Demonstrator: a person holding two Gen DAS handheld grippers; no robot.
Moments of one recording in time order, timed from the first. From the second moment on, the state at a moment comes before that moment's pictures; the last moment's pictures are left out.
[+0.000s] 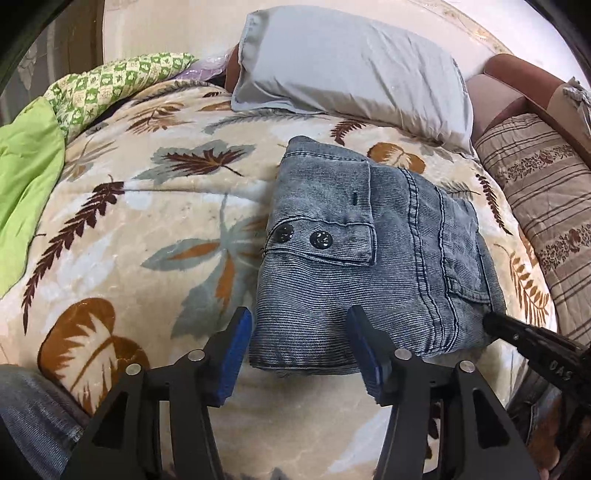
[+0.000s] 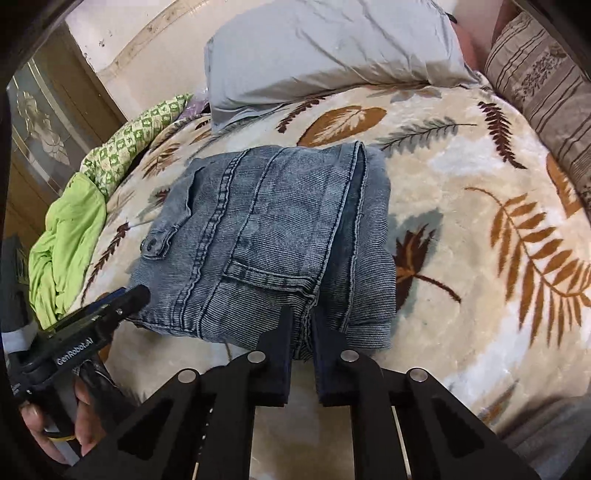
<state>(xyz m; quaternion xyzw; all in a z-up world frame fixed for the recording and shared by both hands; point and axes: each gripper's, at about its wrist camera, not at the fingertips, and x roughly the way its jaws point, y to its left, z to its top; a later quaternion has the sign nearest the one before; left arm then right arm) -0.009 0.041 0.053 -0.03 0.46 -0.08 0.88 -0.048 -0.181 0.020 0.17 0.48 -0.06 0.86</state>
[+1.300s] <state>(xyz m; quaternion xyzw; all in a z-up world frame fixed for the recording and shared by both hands) -0.105 0.045 0.140 0.02 0.42 -0.02 0.91 -0.116 -0.149 0.096 0.19 0.41 -0.12 0.88</state>
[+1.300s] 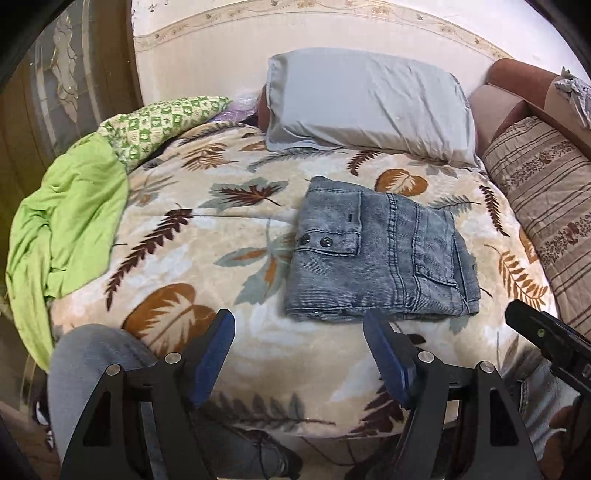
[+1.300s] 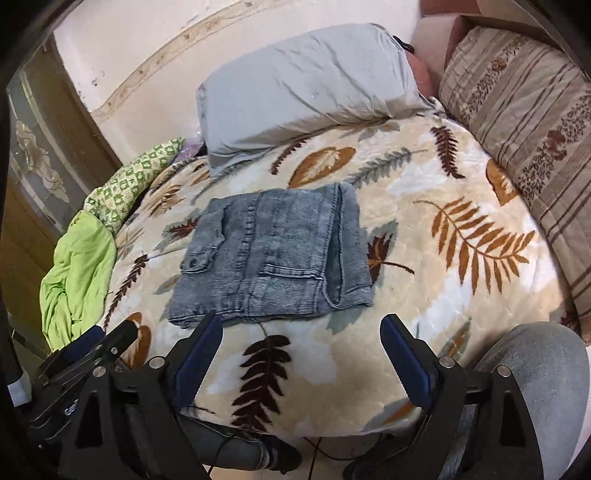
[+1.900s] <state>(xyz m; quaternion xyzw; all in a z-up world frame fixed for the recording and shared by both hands) -0.126 0.057 0.175 0.03 0.38 -0.04 0.92 -0.118 -0.128 0.120 0.13 0.40 -0.14 0.89</state>
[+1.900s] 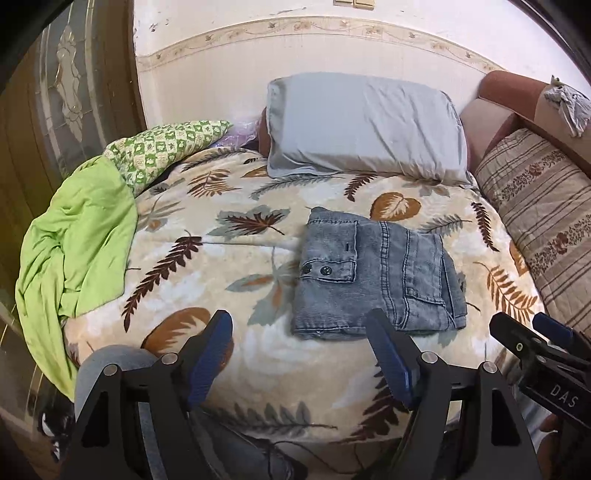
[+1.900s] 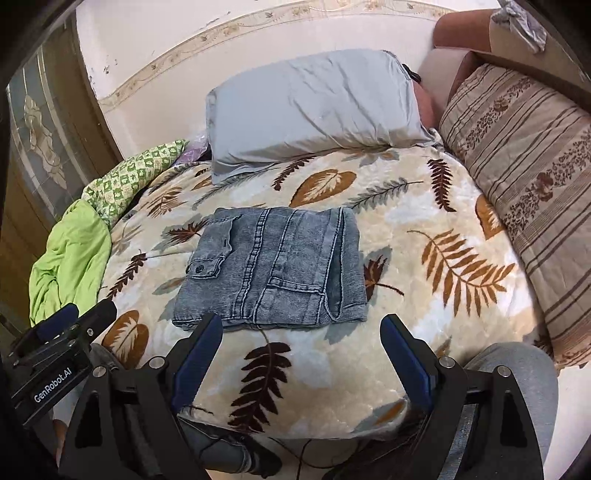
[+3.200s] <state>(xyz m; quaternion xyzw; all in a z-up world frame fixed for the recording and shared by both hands) -0.121 0.051 0.171 0.04 0.39 -0.04 0.92 -0.111 -0.127 0.116 0.11 0.42 -0.14 0.89</state>
